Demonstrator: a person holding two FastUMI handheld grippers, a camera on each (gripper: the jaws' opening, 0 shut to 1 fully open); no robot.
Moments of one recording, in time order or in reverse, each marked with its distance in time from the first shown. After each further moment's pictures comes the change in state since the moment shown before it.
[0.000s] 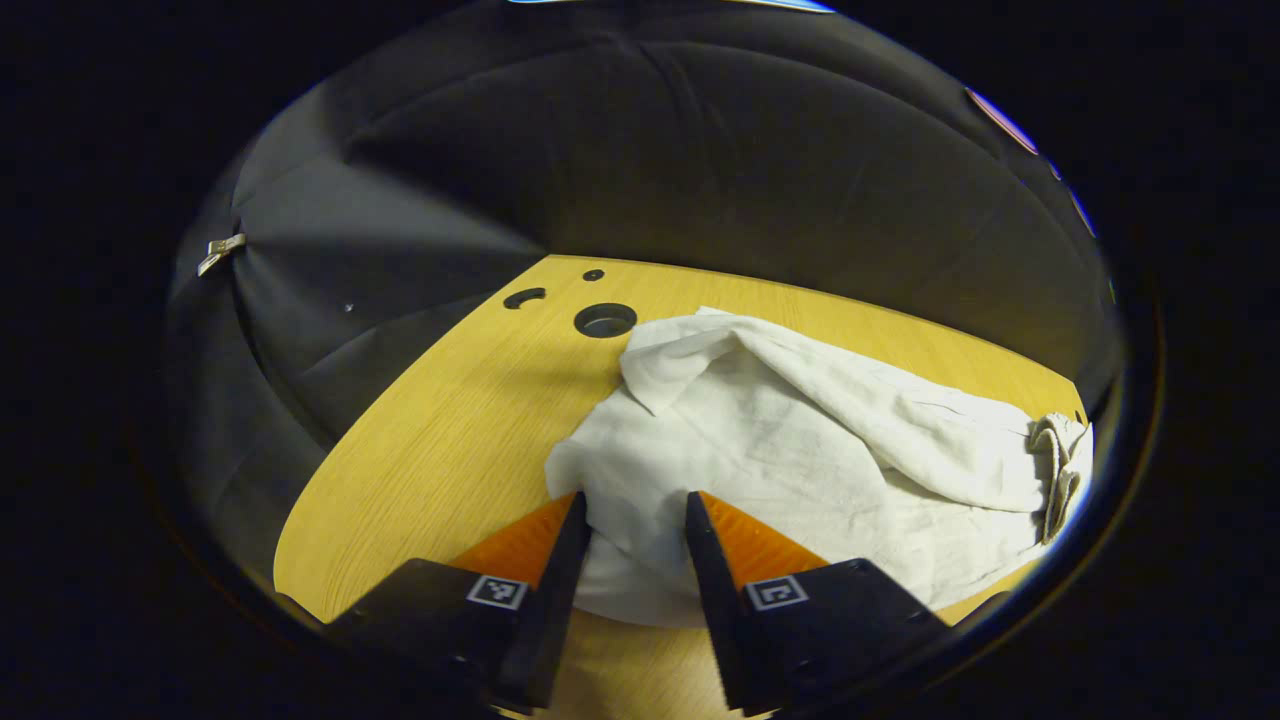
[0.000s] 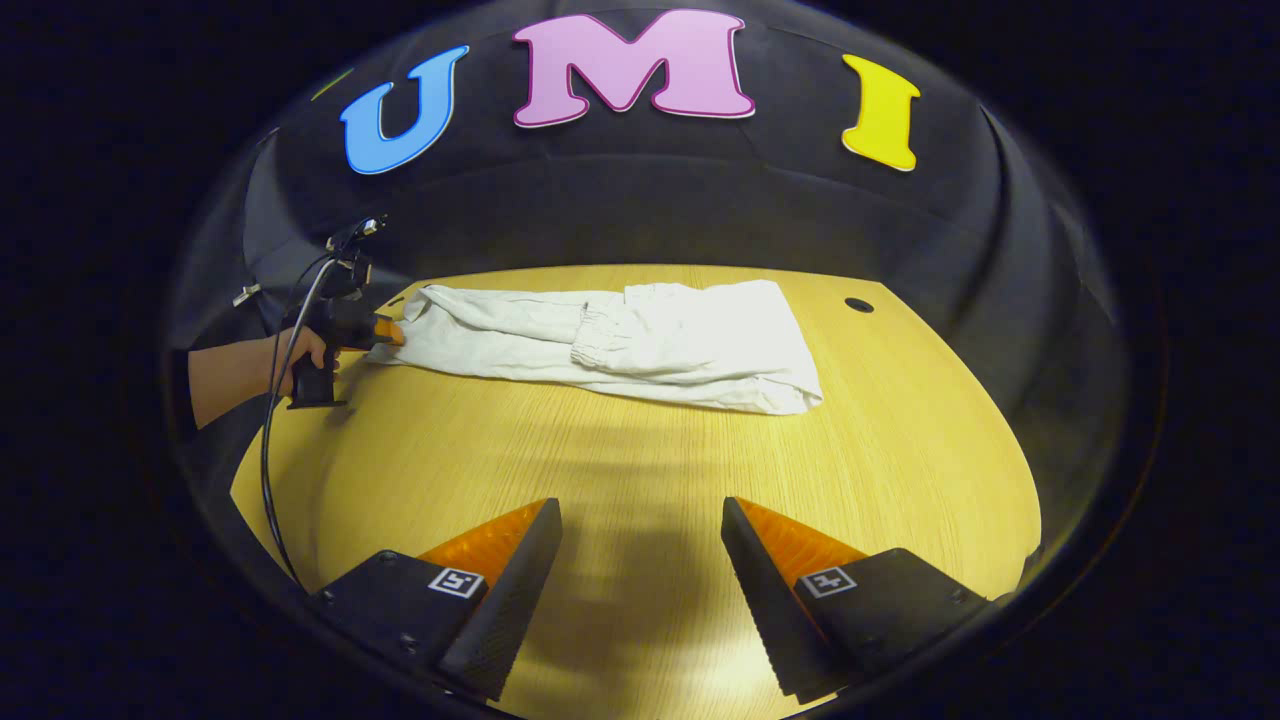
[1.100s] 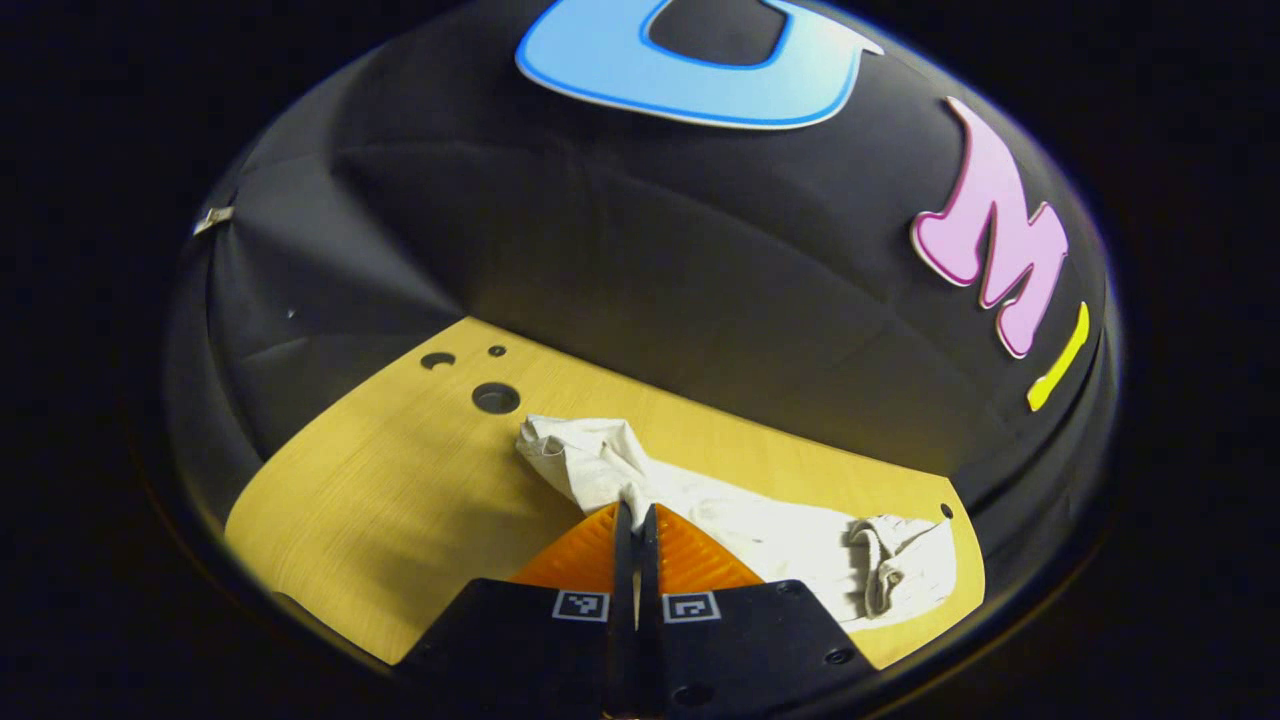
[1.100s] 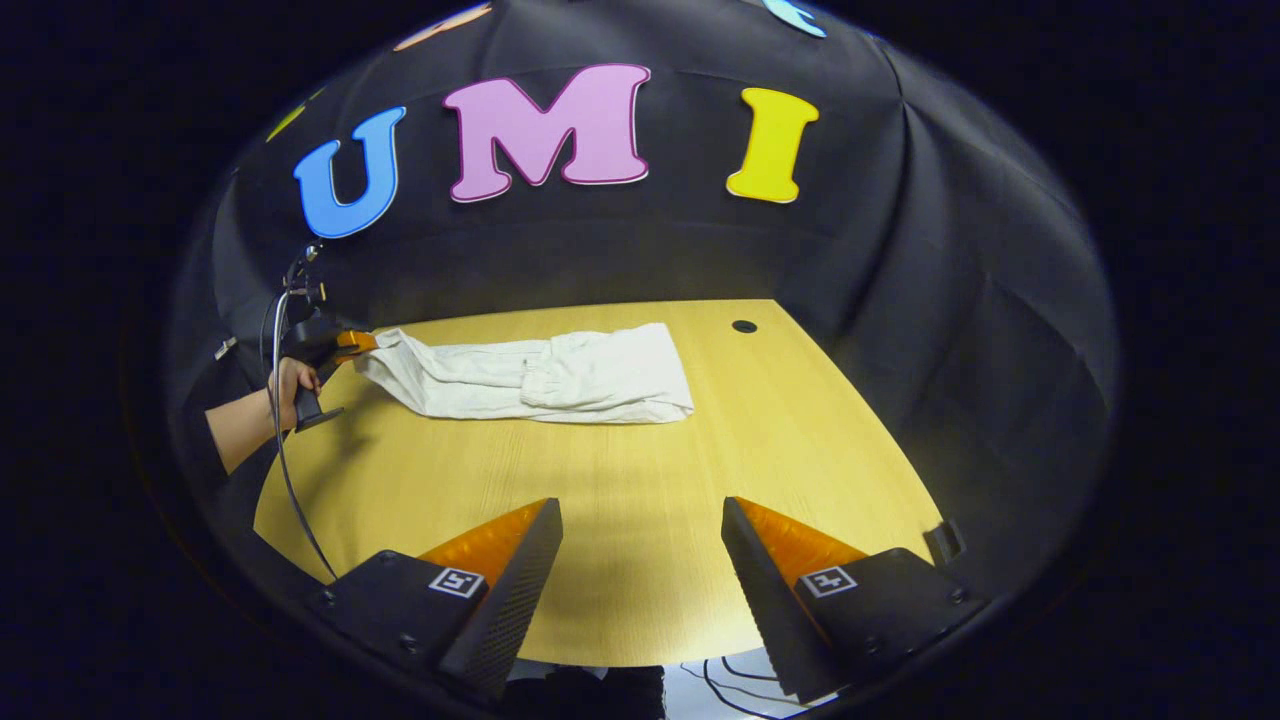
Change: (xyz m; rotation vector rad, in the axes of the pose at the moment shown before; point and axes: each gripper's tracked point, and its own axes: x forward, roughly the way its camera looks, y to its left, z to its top) left arm -0.102 -0.084 0.089 -0.160 -0.204 -0.308; right arm -0.147 -0.068 0.041 0.083 -0.079 -0.204
